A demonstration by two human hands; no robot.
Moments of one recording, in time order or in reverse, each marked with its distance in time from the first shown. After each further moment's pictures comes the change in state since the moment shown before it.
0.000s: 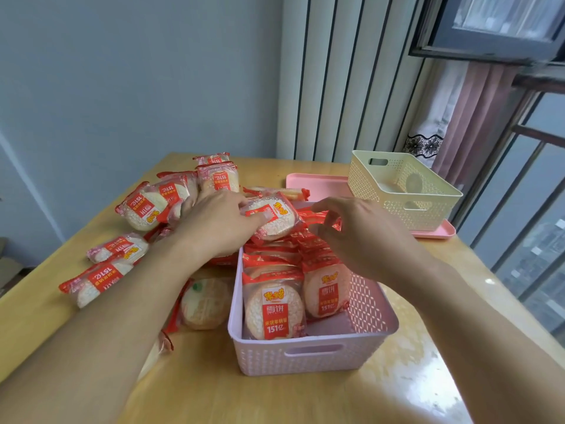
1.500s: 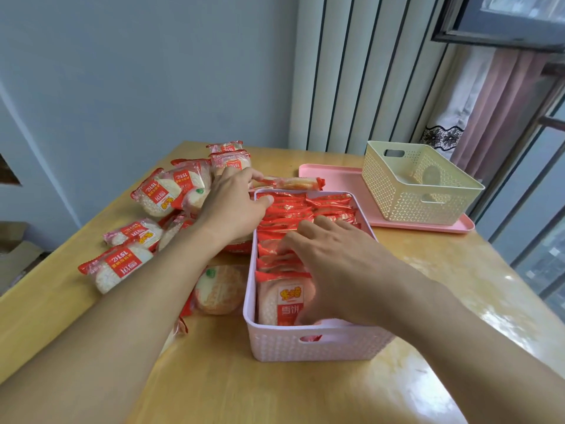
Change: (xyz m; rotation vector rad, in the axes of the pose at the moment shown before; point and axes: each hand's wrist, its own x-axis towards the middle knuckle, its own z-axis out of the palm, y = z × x) left_hand 0.013 -0.008 0.018 -0.321 0.174 0.054; right_hand -0.026 -0.044 0.016 -0.315 -0.258 -0.406
